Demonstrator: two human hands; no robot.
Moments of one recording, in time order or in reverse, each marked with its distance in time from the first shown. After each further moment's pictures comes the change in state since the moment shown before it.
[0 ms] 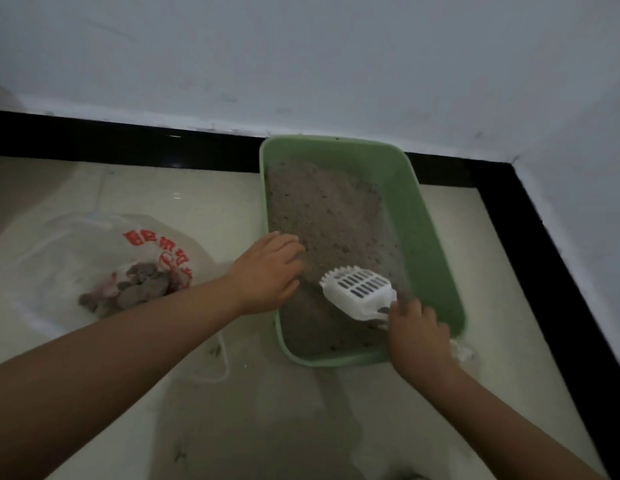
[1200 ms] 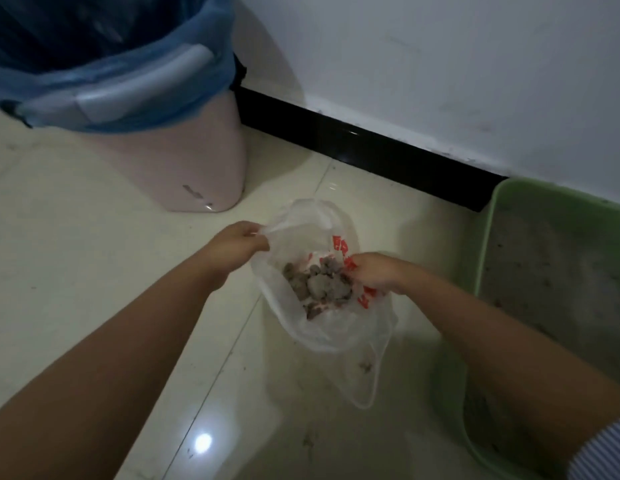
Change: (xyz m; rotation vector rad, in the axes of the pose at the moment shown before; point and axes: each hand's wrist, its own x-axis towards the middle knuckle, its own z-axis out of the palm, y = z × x) left_hand -0.212 -0.105 -0.028 -1.221 0.449 -1.542; right_hand 0.066 -0.276 -0.075 0.276 -0.419 -0.831
